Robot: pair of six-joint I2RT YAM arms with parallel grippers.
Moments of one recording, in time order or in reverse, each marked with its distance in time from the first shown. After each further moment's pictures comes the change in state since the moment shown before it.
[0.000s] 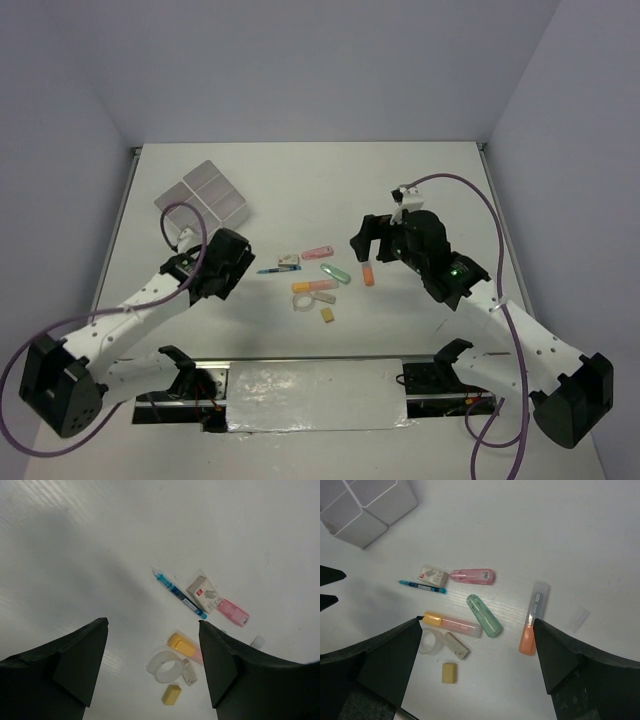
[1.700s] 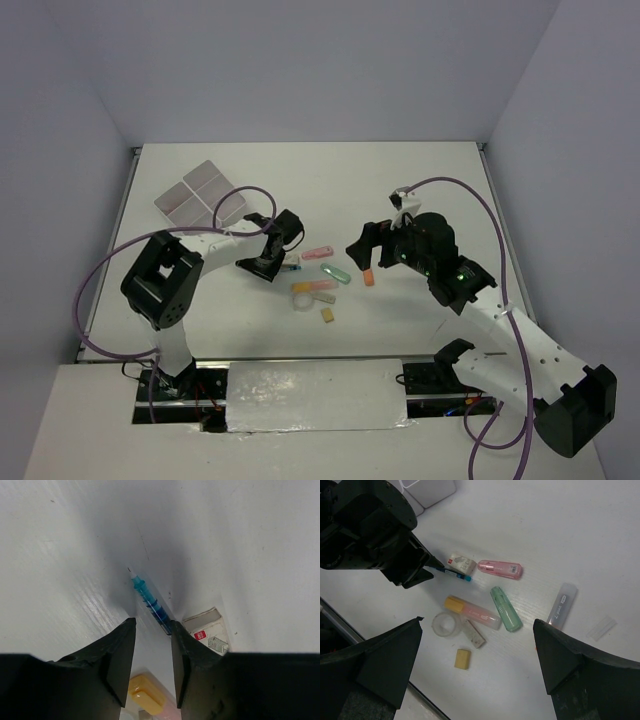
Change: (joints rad) left arm -0.076 0.789 0.454 -0.156 0.049 -0.424; right arm -0.053 -0.053 -0.027 0.007 -0.200 -0.047
